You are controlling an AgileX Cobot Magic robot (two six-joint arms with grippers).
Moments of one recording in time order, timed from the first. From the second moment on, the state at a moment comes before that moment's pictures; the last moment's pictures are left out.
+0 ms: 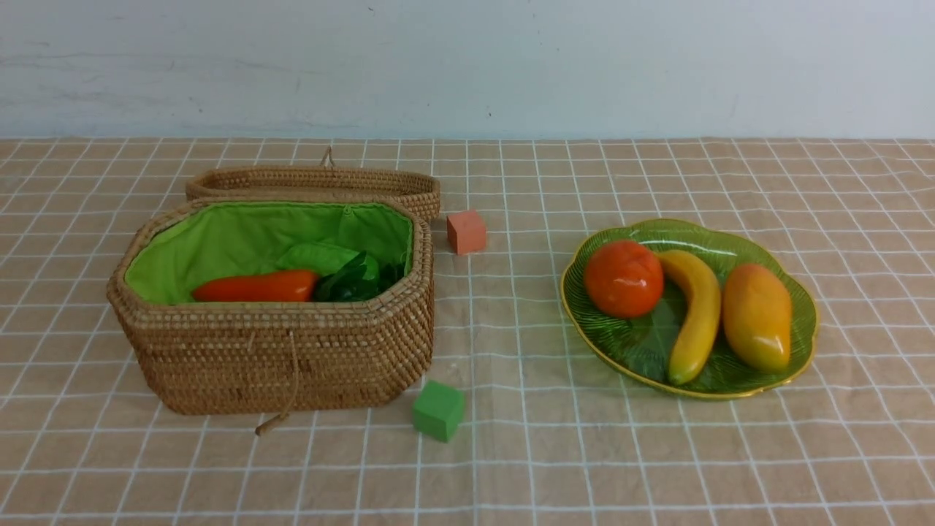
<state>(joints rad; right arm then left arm) 0.10 0.03 -0.40 0.04 0.75 0.38 -0.95 0.20 -0.21 0.51 0.26 -0.60</state>
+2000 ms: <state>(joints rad) 0.07 -0.01 0.02 -0.06 0.38 0.24 -0.95 0.20 -0.19 0.51 0.33 -0.60</state>
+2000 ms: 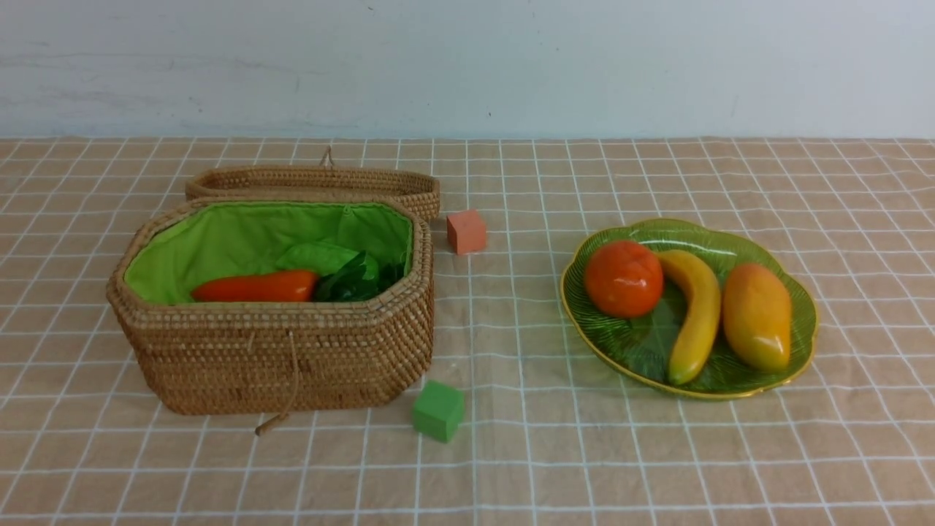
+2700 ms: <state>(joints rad) 0.07 -0.01 0.02 -0.06 0.38 0.24 -0.17 -0.01 -0.08 0.01 0.19 -0.10</state>
